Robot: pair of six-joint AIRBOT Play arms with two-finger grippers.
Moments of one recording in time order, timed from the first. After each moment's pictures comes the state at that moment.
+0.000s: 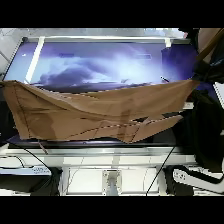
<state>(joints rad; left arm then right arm) 0.76 -1.53 1.73 1.01 -1.46 -1.17 -0.21 -1.33 1.71 -1.41 1.57 1.68</state>
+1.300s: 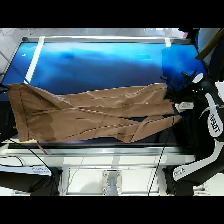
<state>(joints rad) 0.74 -1.58 1.72 1.01 -1.49 -1.21 -0.28 -1.73 1.40 -1.25 1.17 1.40</state>
